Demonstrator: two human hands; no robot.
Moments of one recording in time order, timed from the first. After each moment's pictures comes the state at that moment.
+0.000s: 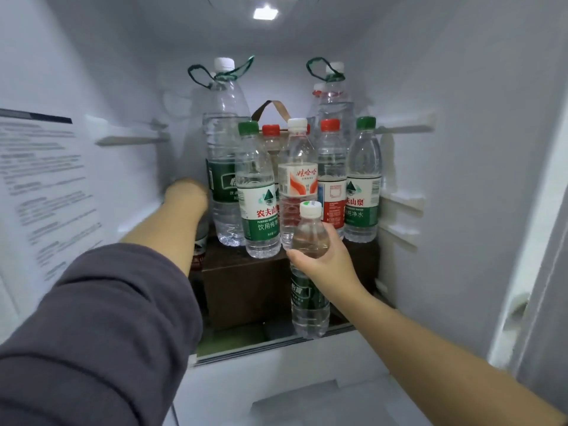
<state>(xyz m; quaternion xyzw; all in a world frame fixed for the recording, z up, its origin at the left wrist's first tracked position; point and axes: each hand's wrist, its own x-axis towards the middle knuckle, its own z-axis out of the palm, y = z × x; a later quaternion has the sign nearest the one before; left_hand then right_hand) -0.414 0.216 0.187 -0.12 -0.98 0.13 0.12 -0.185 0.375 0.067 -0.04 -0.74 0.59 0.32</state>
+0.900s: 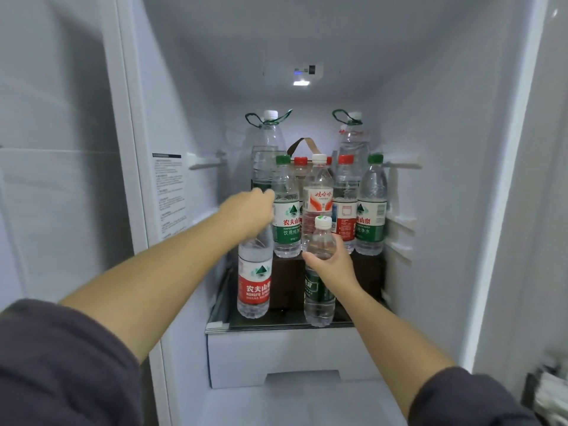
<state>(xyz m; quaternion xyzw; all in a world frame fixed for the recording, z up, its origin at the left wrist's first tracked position) -0.215 0.187 0.203 -0.29 -0.91 0.03 0.28 -0.175 0.369 0.072 -0.04 -0.74 0.60 0.31</state>
